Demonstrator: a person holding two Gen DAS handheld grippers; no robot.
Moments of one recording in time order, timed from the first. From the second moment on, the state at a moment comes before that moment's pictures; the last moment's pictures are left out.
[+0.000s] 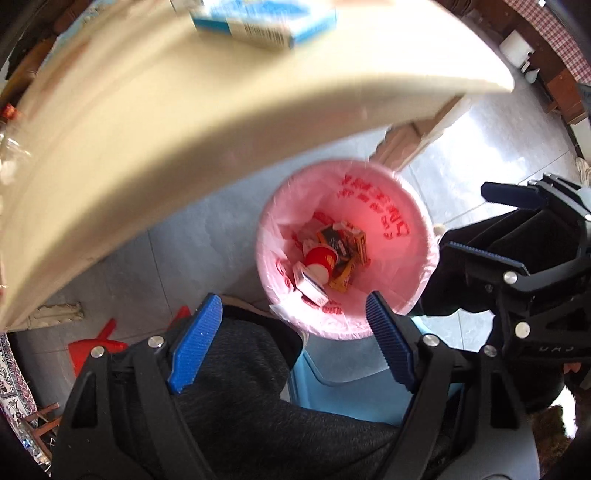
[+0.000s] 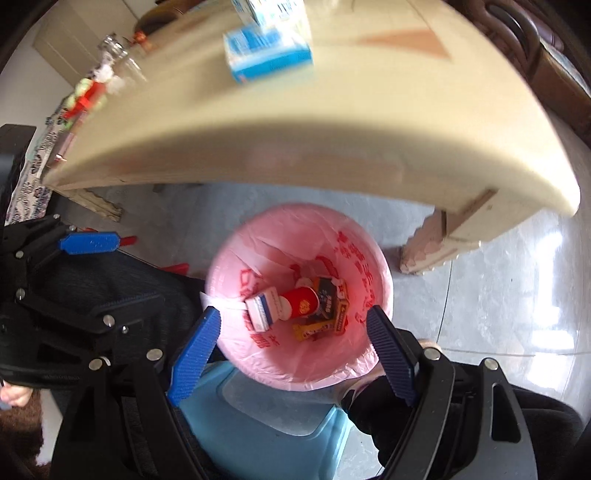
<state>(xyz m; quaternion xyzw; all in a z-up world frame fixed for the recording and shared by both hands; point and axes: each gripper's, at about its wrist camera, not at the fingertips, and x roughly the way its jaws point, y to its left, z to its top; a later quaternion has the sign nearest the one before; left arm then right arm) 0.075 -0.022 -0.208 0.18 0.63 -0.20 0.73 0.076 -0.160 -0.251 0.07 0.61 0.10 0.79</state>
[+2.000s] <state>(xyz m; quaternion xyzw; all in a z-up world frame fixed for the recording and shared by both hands) 0.389 -0.119 -0.128 0.25 0.68 -0.25 0.65 0.274 -0.140 -0.118 -0.04 0.57 0.22 0.79</state>
